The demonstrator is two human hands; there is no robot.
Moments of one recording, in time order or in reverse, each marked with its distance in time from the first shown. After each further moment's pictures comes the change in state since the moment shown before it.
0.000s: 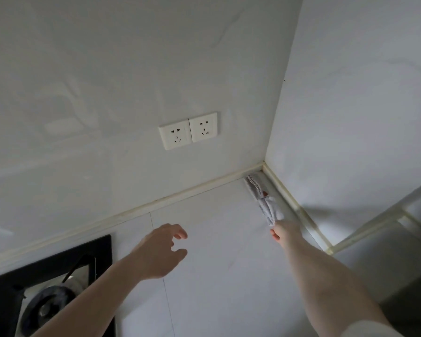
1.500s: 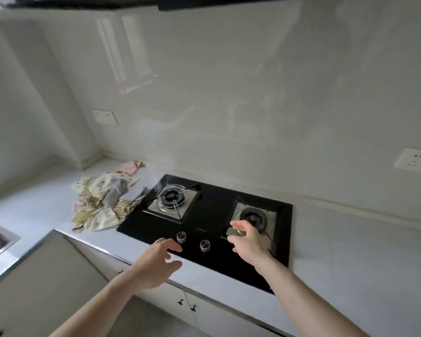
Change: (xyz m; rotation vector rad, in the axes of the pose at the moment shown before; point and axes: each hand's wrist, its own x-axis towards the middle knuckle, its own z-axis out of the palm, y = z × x) left_hand -0.536 -0.296 0.071 -0.377 0.468 -0.599; right_hand -0.623 0.255 0.200 -0.666 -1.070 -0.881
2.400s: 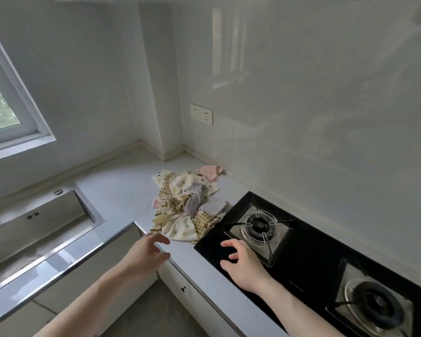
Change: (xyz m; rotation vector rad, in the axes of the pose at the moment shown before) left_hand 0.045 -0.299 -0.179 -0.216 0.287 -0.310; right_hand 0.128 -0.126 0.303 -0.396 -0.444 -0.223
